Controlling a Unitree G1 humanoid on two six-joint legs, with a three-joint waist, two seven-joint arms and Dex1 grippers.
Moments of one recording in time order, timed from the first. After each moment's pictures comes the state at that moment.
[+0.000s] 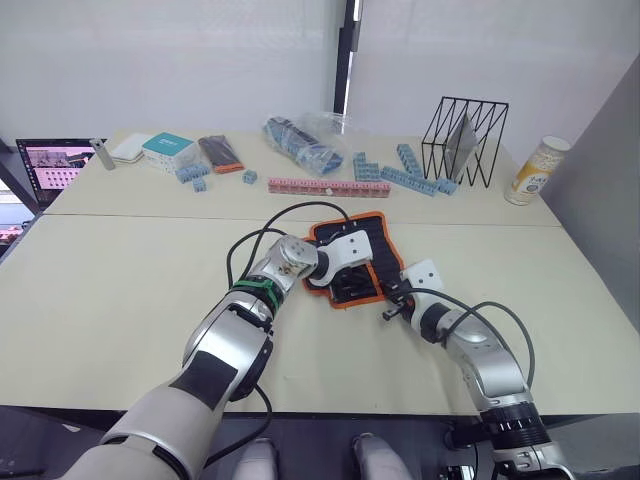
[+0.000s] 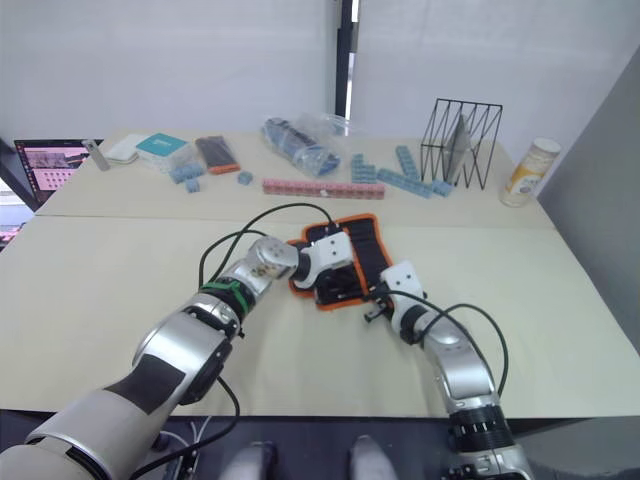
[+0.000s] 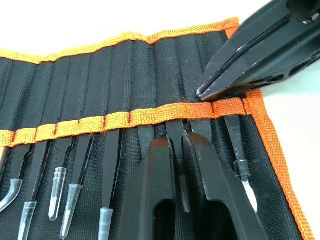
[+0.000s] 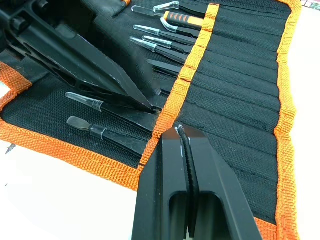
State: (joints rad) left arm -1.19 0.08 -0.28 1.27 0.18 -0.17 -0.93; right arm -0.30 -0.33 0.06 0.01 0.10 0.38 0.48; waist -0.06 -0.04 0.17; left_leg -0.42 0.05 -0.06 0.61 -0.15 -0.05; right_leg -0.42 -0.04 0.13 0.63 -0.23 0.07
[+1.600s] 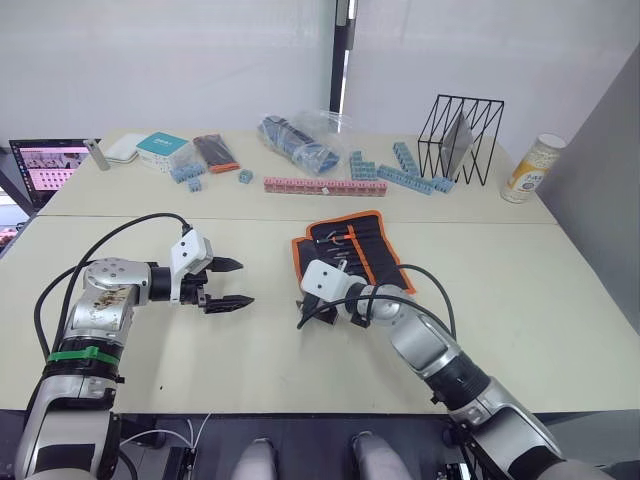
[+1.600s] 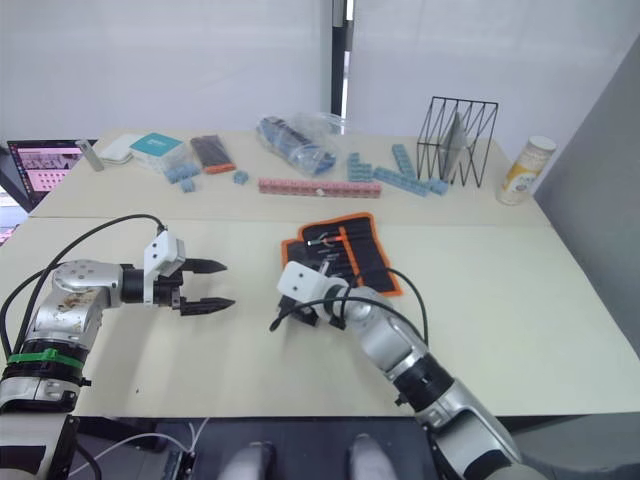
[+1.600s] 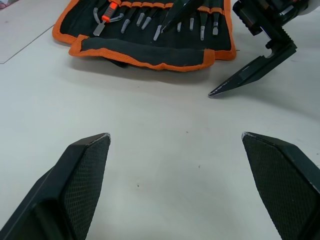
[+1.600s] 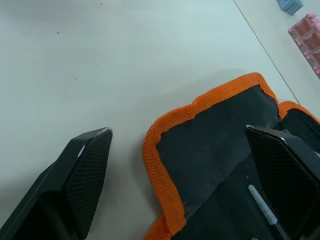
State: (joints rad) left arm -0.58 0.72 0.02 0.45 -0.20 0.13 -1.34; right arm -0.64 -0.26 0.54 0.09 -0.22 0.40 0.51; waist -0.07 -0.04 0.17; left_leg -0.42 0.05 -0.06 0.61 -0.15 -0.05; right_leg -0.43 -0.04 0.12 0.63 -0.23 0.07
